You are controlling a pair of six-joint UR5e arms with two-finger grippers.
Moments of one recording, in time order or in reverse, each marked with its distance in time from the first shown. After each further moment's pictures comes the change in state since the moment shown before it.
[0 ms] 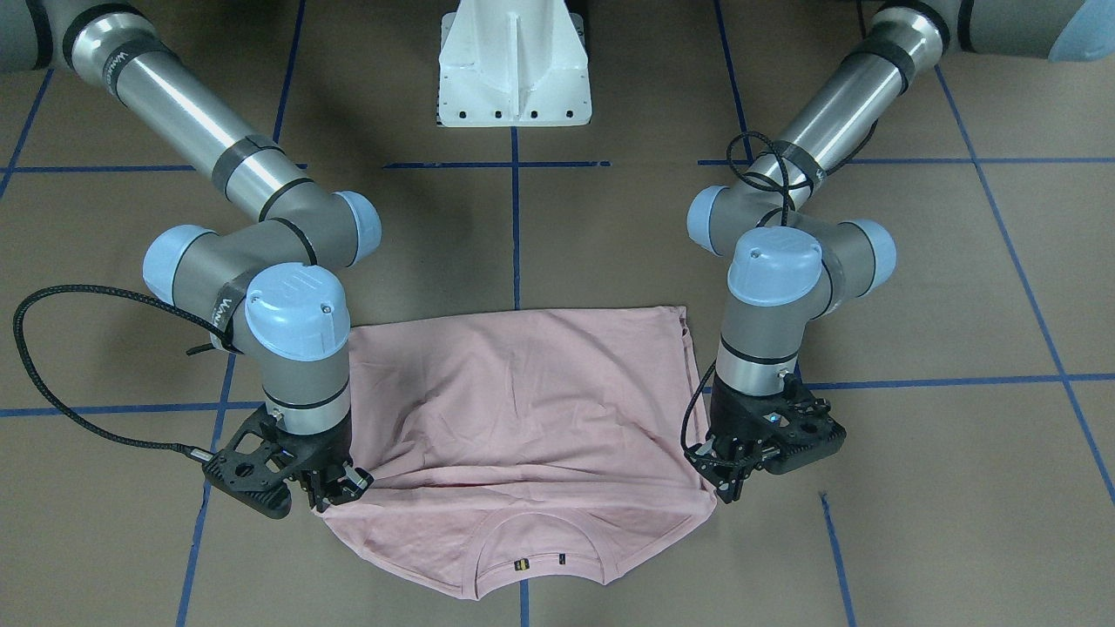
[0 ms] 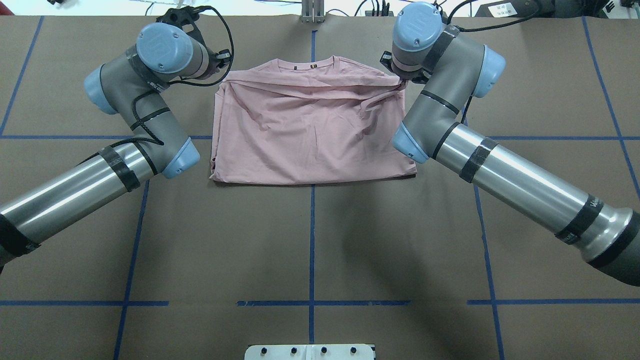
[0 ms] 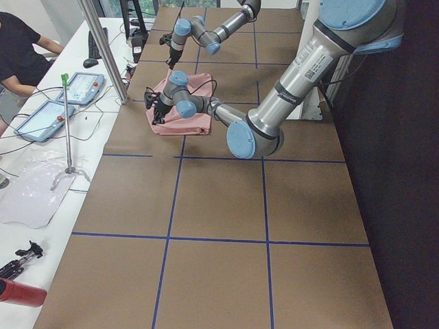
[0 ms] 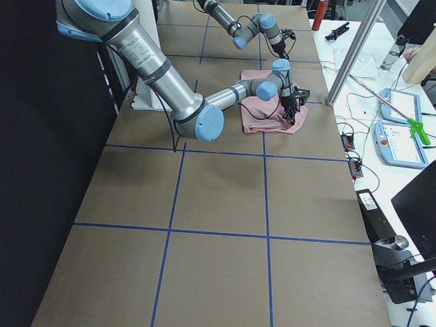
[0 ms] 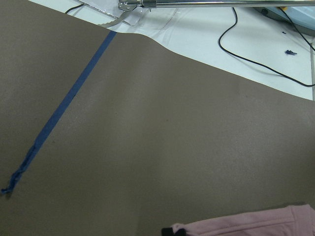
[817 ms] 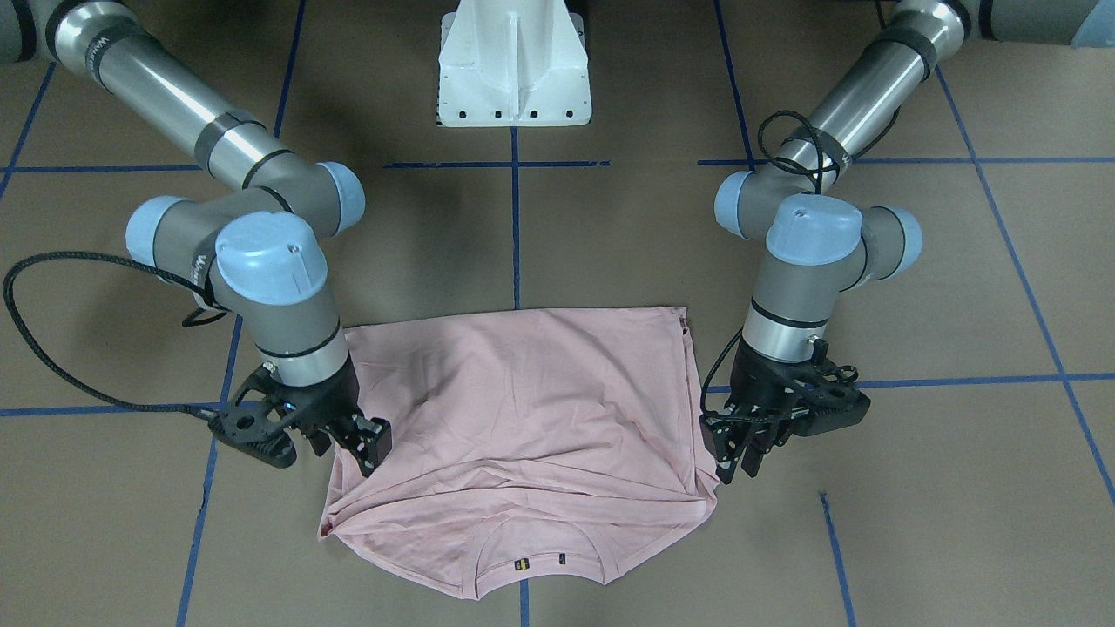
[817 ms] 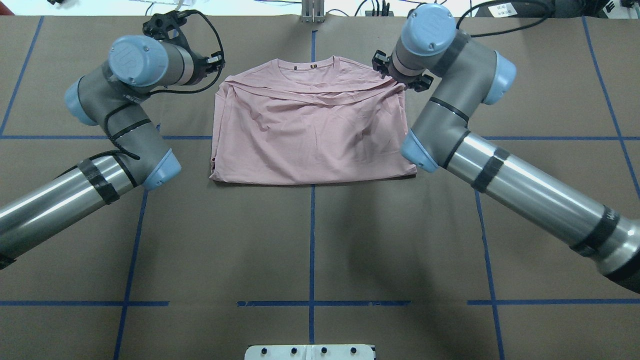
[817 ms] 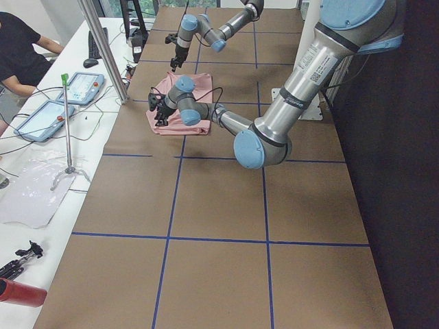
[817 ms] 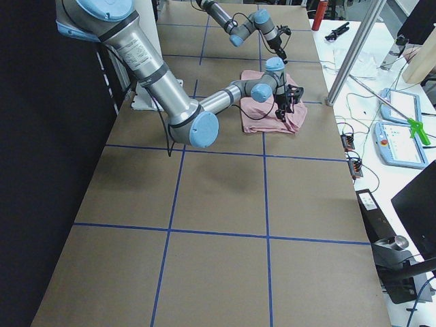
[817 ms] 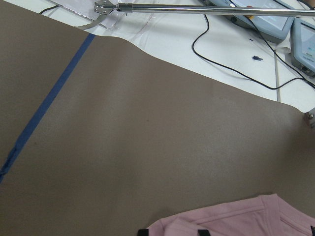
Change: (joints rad) left arm -0.002 0.135 -0.133 -0.127 -0.010 -0.001; right arm -0.035 -0.176 0.274 0.062 0.111 0.054
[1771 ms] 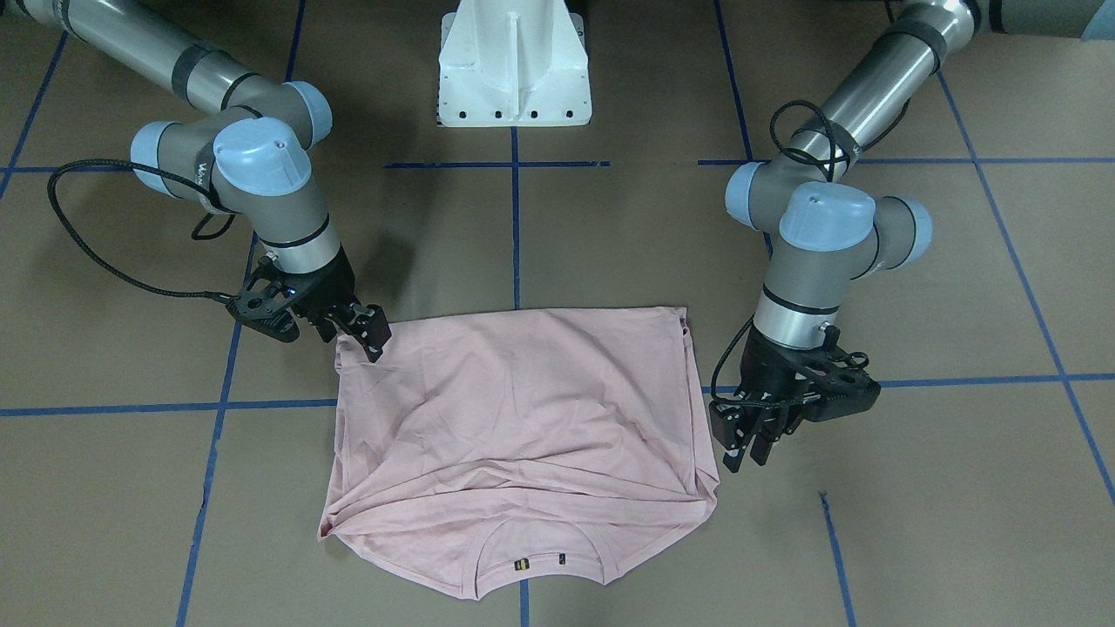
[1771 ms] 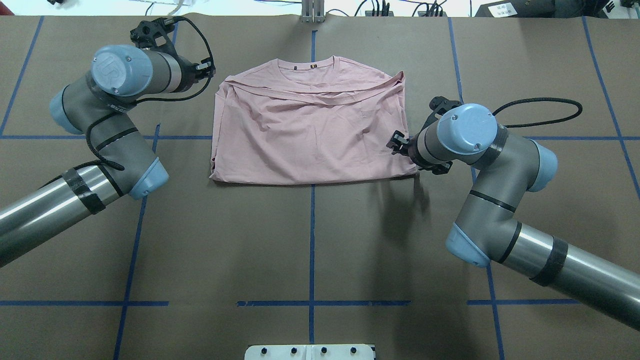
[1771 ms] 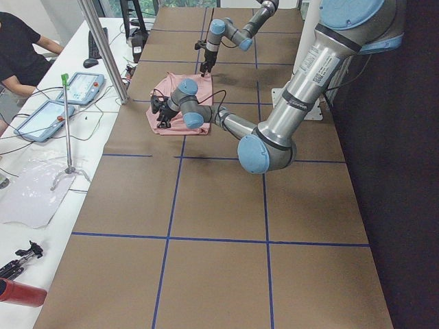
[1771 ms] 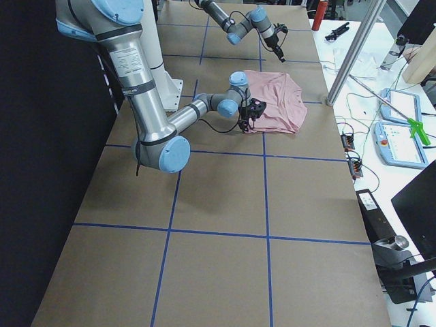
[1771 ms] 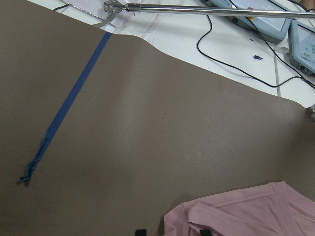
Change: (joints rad) left arm 0.004 0.025 -0.027 -0.004 0.001 -0.004; right arm -0.145 -0.233 0.225 0.009 -0.028 0.142
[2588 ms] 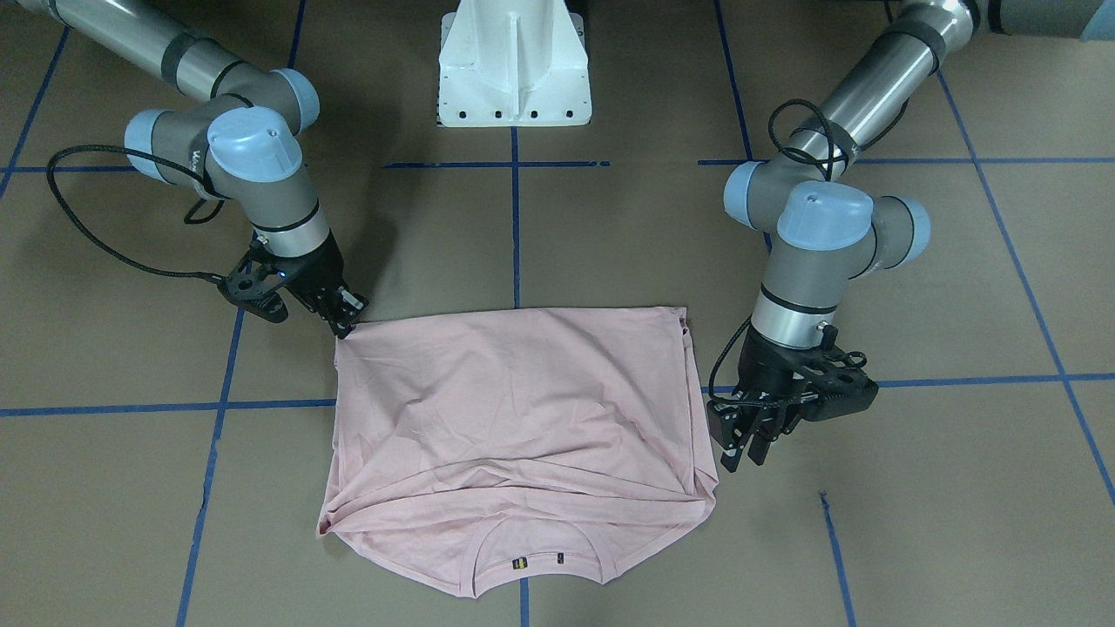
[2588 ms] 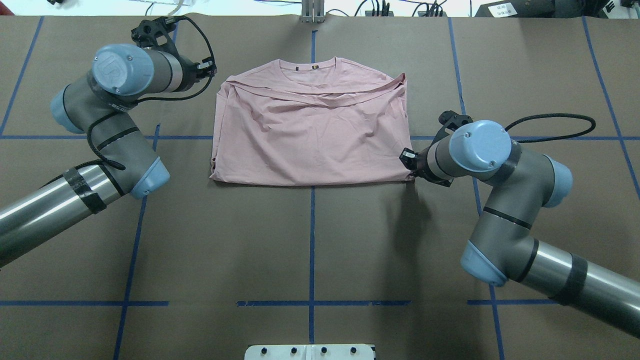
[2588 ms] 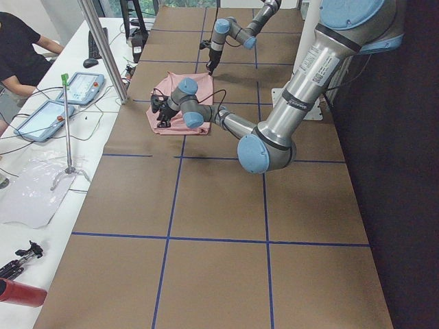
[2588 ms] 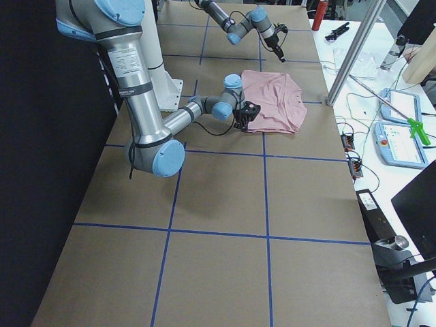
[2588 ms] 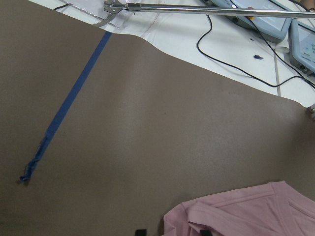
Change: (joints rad) left arm 0.000 -0.006 -0.001 0.004 0.000 0.000; right arm -0.041 -0.098 0.118 0.001 -0.001 0.034
